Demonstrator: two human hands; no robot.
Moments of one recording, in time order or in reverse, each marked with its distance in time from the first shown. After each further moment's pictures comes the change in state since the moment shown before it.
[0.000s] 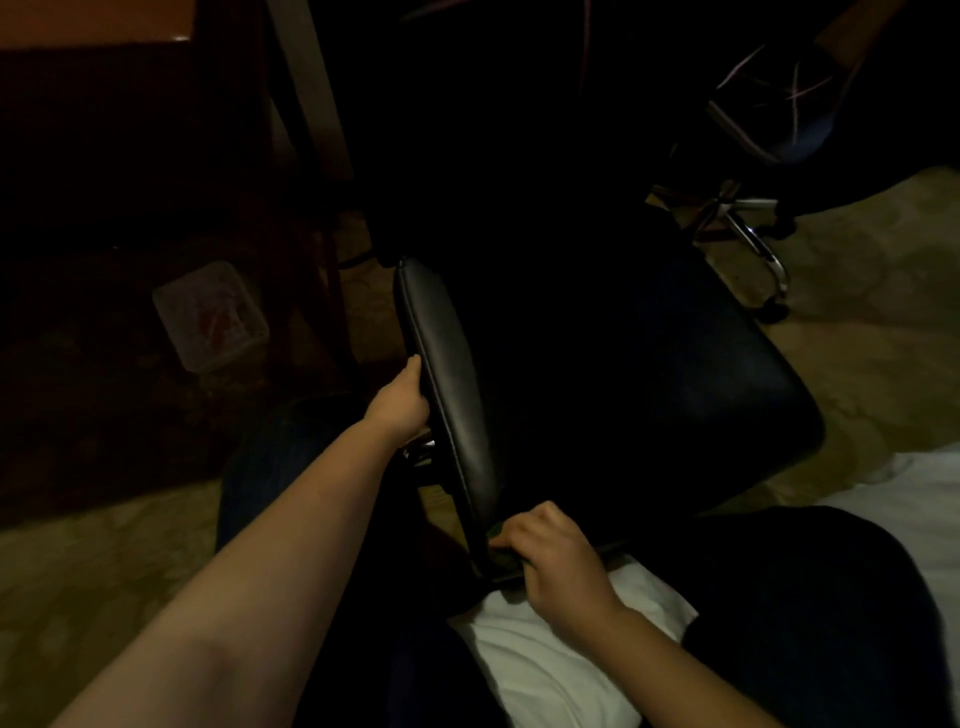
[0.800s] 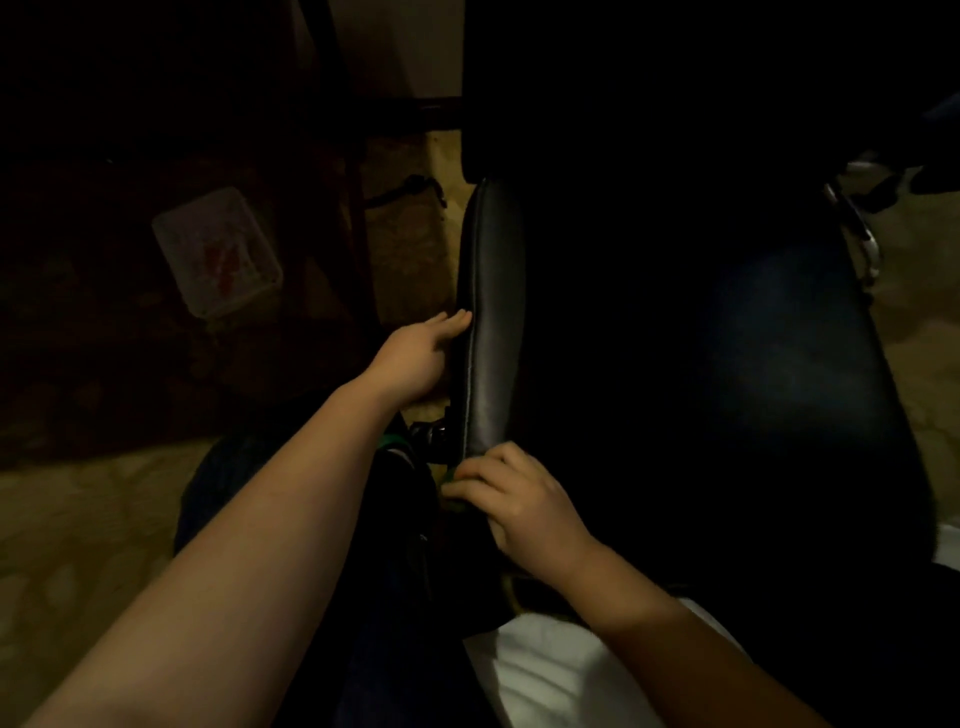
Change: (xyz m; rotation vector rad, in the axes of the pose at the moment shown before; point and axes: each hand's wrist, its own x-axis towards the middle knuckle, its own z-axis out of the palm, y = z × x) left_hand 0.054 -0.018 -0.047 -0.011 0.032 0.183; right_hand 0.129 -0.001 0.042 -0.013 -0.058 -0.306
